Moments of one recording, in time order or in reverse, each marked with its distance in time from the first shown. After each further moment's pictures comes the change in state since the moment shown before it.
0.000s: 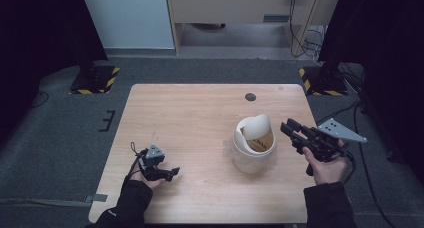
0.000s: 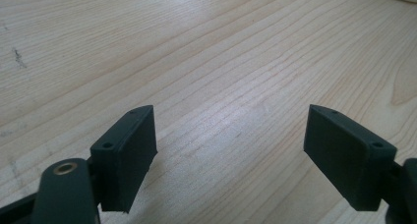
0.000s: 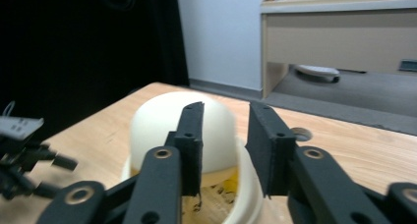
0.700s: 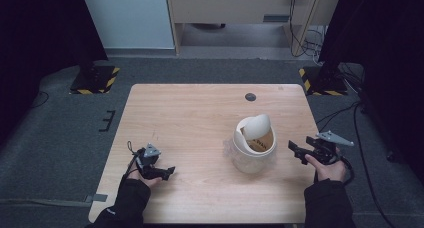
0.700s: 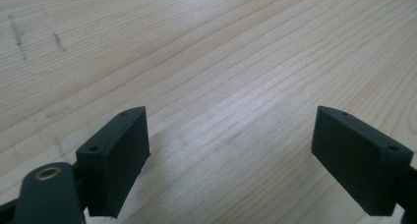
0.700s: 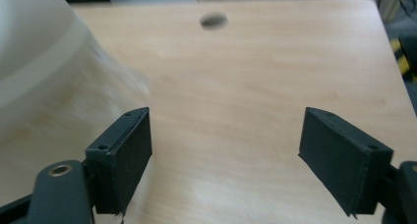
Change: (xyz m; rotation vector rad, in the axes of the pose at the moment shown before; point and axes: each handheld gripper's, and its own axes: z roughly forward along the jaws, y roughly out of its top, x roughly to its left) left arm 0.016 -0.005 0.000 0.031 0.074 -0.009; right arm -0.079 -0.098 0.022 0.315 -0.243 0.120
